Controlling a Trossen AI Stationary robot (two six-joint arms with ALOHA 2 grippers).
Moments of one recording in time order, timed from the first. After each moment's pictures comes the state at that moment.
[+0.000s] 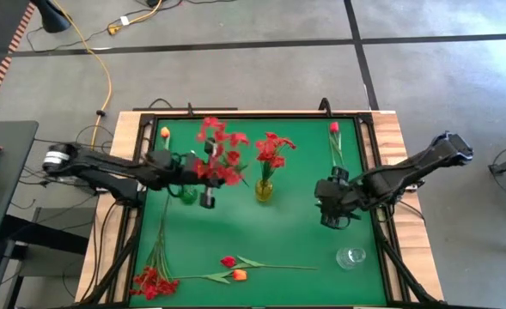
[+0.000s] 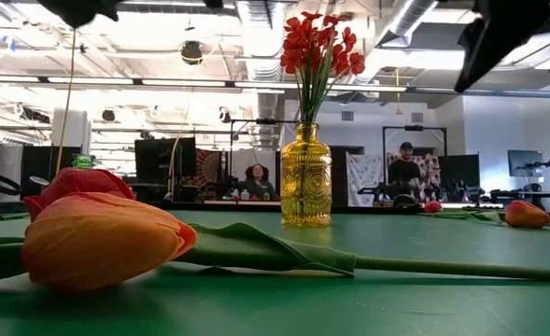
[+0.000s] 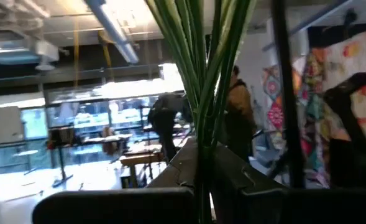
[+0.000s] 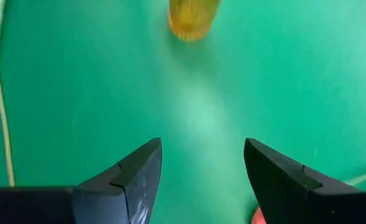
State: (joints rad) left arm -0.04 1.29 0.67 1.00 0.02 0.10; right arm 0.42 1.19 1.03 -1.01 0.41 0.62
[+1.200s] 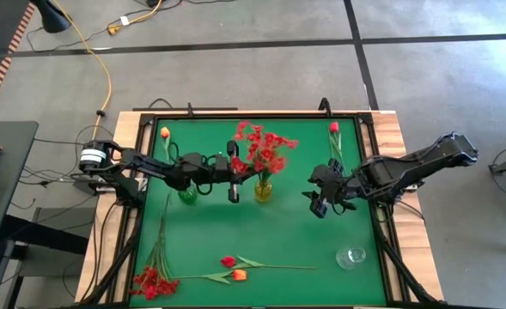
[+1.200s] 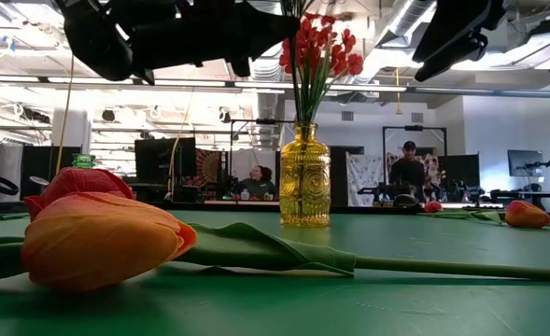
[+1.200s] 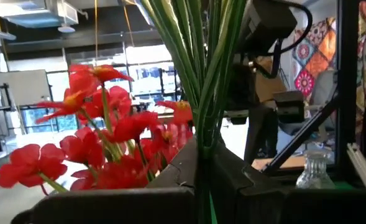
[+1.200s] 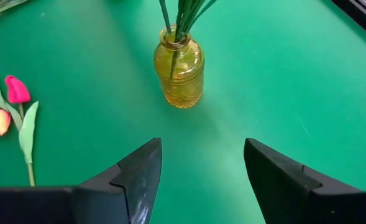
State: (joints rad) left arm 0.07 1.62 0.67 1.20 0.04 0.09; right arm 0.32 1.13 0.99 -0.78 0.45 0.67
